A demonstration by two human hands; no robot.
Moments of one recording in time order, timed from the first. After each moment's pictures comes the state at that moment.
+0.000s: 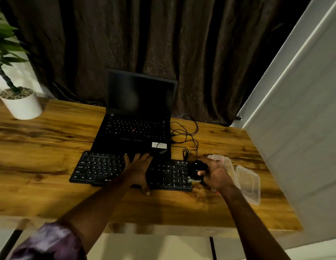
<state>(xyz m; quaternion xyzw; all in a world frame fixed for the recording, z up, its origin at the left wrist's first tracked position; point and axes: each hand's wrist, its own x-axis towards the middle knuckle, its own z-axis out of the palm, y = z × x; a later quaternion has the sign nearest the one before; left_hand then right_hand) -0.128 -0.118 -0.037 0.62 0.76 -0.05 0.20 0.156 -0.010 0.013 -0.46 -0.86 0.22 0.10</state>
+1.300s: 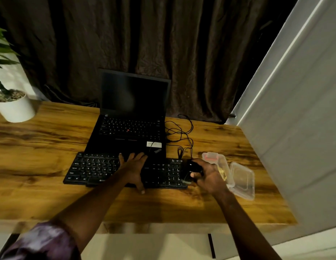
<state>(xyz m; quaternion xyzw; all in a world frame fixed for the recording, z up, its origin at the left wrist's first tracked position) -0.126 -0.120 -0.032 0.62 0.76 -0.07 0.20 0.163 -0.026 -0.005 -0.48 -0.82 0.27 0.13</state>
